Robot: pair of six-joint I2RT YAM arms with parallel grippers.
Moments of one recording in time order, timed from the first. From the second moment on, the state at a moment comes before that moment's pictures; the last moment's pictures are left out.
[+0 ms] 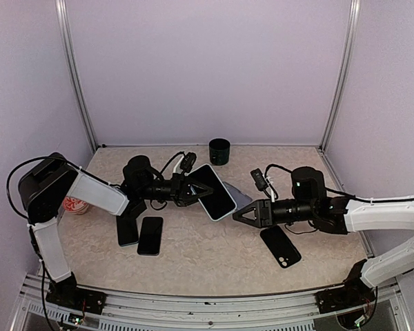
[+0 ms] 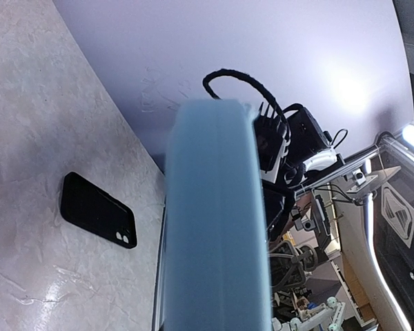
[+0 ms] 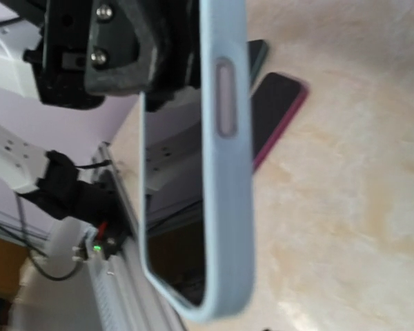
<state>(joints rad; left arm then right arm) -0.69 1.87 0.88 1.09 0.96 -1.13 0.82 1.24 0.62 0.25 -0.52 0.64</state>
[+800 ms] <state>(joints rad) -0.68 1.87 0.87 1.10 0.95 -1.13 0.79 1.35 0.60 0.48 -0.60 0.81</state>
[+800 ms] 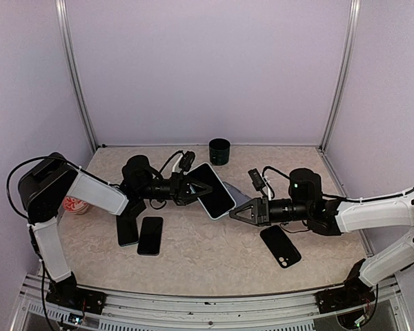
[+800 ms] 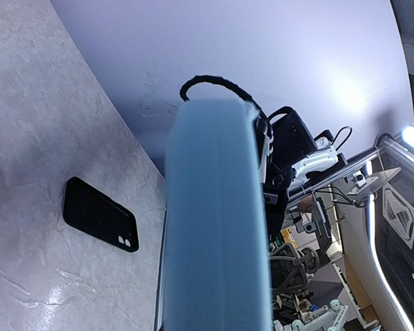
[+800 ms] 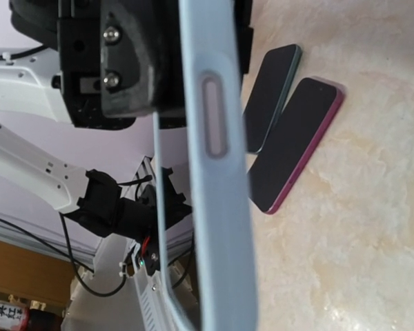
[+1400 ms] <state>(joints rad) -0.68 1.87 0.87 1.10 0.94 -1.13 0.77 1.29 0.58 0.48 -0.61 0.74</state>
